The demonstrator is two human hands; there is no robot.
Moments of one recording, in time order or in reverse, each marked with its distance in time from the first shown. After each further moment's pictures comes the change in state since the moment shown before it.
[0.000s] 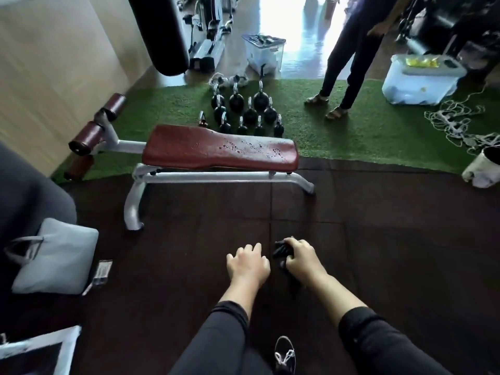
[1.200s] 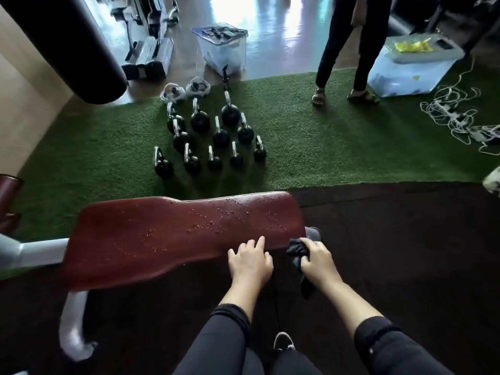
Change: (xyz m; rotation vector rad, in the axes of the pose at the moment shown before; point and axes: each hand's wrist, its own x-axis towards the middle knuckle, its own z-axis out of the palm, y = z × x) left_hand 0.551 0.064 -0.174 0.081 -0.016 0.176; right_hand 0.532 -0.026 -0.123 0.127 0.186 0.214
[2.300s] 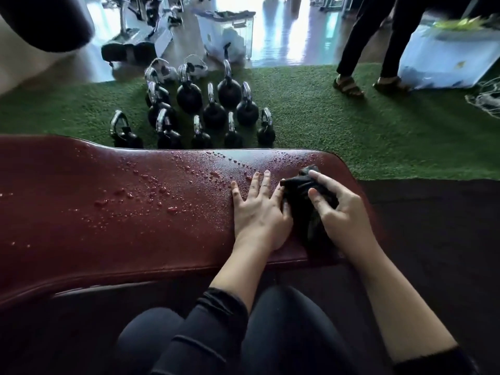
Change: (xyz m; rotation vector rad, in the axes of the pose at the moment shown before) left_hand 0.336 -0.049 0.257 0.046 0.461 0.167; right_hand 0.293 0.134 0.220 0.391 0.382 -0.522
